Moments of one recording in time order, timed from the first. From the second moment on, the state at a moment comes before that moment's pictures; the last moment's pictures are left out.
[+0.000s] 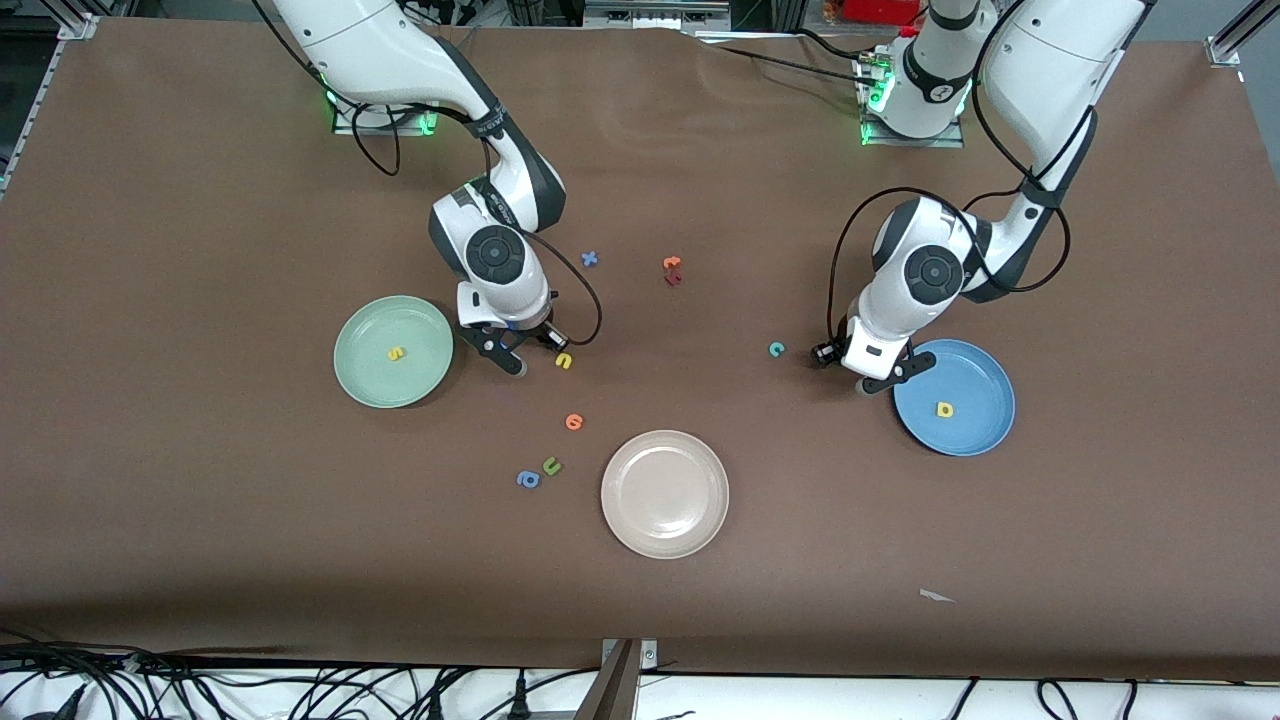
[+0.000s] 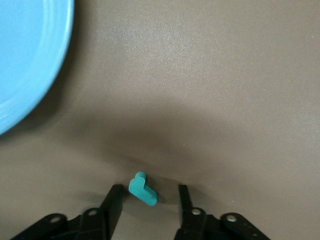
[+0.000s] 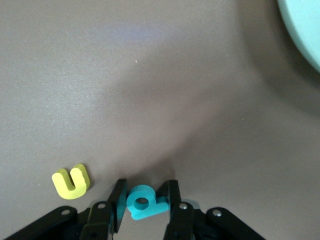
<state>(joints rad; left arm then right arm) -0.05 0.48 -0.27 -2.18 0.07 2.61 -0.81 0.58 0.60 0.03 -1.91 -0.01 2.45 1.26</state>
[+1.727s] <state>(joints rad) 0.08 0.52 -0.23 -1.82 0.34 2.08 -0.28 0.57 0.48 -0.20 -1.89 0.09 2.16 0.77</state>
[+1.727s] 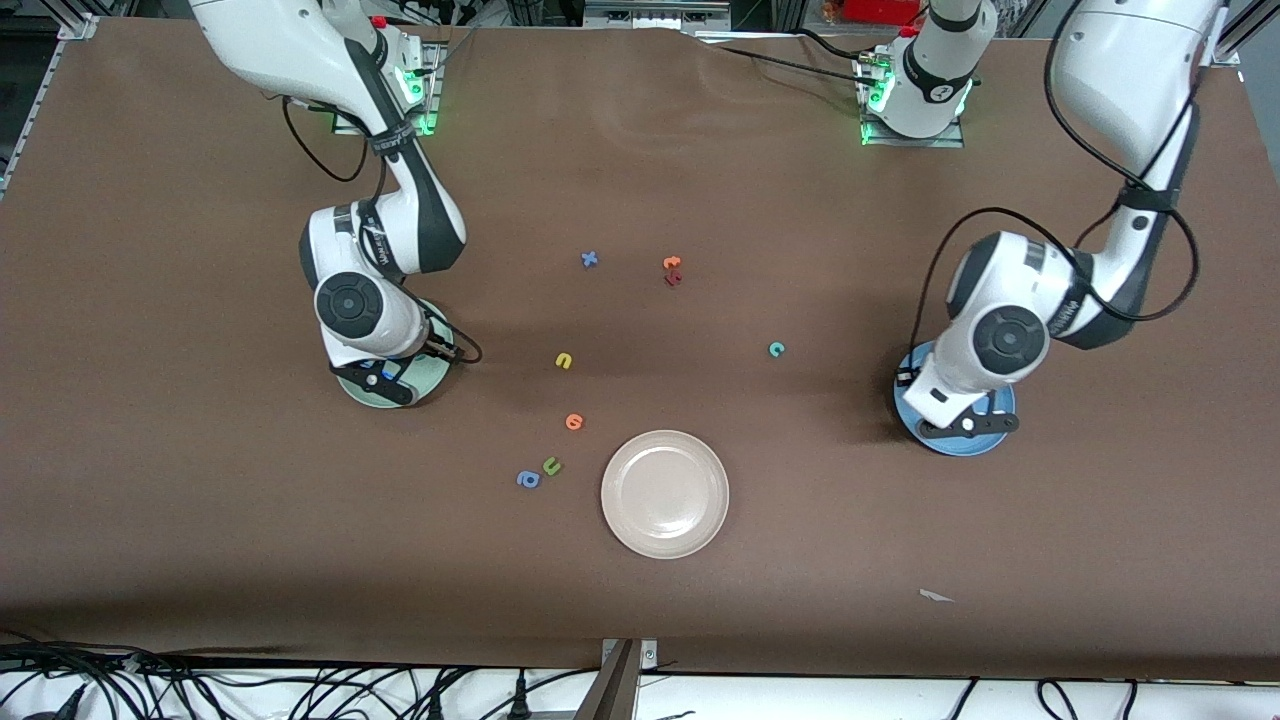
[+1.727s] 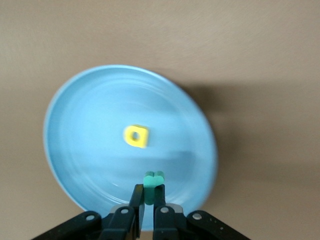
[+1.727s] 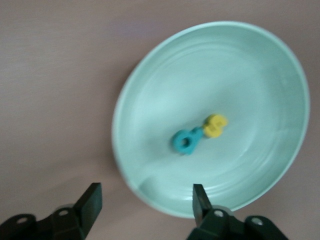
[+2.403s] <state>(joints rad) 0.05 0.62 -0.38 -1.75 0.23 2.13 -0.45 0.67 0.66 -0.06 -1.73 0.09 2.41 1.07</state>
